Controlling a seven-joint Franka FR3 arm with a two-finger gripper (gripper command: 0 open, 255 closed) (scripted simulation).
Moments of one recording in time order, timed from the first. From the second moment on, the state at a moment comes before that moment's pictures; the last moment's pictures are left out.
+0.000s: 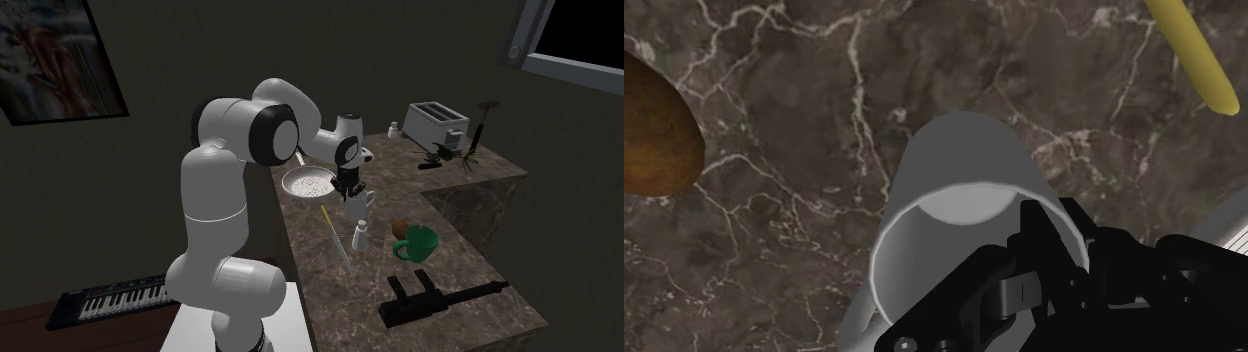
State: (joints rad) arm -0.14 0.15 -0.41 -2.14 0.06 2.36 -0.22
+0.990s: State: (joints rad) arm -0.13 0.05 -0.42 -2.06 0.01 2.18 -0.19
